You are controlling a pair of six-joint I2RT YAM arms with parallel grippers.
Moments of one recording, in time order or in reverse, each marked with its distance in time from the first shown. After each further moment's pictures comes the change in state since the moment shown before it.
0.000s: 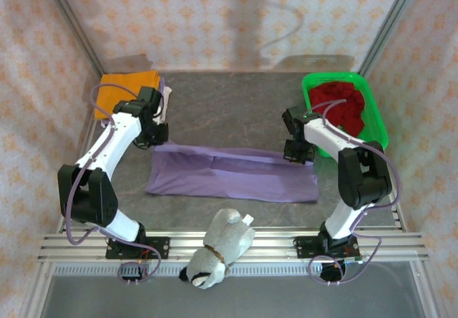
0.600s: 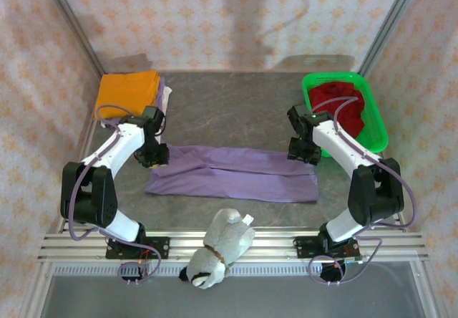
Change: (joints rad) left arm 0.000 -0.011 -0.198 0.000 0.056 -0.093; right arm 0.006 -0.159 0.022 -0.130 0.002 0.026
